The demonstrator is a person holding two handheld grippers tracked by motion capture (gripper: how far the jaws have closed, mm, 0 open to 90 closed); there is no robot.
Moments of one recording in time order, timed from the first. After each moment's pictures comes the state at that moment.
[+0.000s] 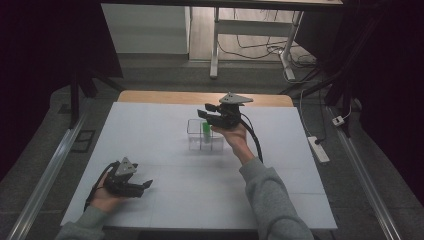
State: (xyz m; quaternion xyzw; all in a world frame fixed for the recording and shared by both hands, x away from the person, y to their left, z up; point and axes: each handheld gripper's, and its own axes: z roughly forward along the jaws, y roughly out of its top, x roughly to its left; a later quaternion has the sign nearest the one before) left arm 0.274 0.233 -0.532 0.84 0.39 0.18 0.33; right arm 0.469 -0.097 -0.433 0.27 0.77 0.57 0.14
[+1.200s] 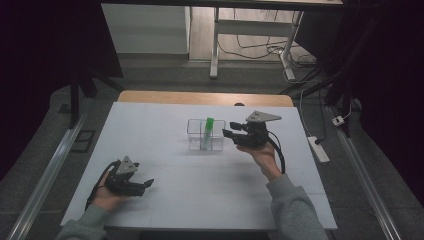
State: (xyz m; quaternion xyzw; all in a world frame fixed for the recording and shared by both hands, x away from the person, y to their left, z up) left arm 0.278 0.231 -0.532 0.84 0.39 0.18 0.33; right arm 0.419 -0.181 -0.444 0.28 0.79 0.52 0.14
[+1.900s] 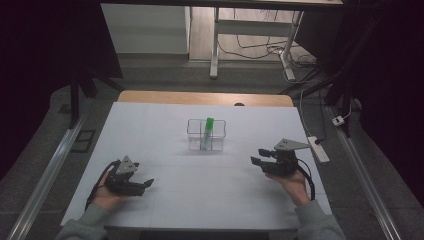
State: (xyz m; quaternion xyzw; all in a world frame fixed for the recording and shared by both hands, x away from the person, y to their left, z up) left arm 0.278 0.232 -0.531 0.84 0.39 0.18 0.34; right arm 0.360 -0.268 -0.479 0.33 0.81 0.46 0.14
